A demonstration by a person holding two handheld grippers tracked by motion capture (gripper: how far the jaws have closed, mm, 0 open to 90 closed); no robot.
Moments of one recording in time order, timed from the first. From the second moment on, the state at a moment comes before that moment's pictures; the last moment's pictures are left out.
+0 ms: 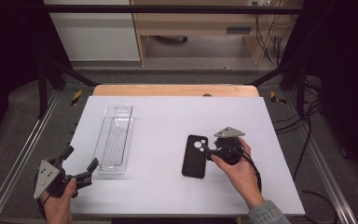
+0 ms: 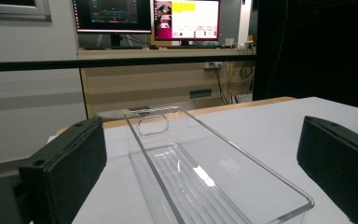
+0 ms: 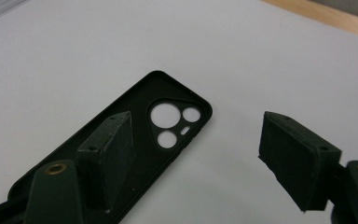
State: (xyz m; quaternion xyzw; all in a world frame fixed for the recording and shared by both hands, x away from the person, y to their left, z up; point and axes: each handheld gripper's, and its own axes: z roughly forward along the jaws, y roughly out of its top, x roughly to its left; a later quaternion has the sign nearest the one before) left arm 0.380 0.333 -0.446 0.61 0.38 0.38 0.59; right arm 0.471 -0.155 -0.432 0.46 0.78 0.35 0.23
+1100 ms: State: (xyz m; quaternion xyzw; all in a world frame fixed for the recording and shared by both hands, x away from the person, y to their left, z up) left arm 0.381 0.333 -0.446 0.61 0.38 0.38 0.59; right arm 0.489 -0.144 -0.462 0.53 0.78 0.31 0.12
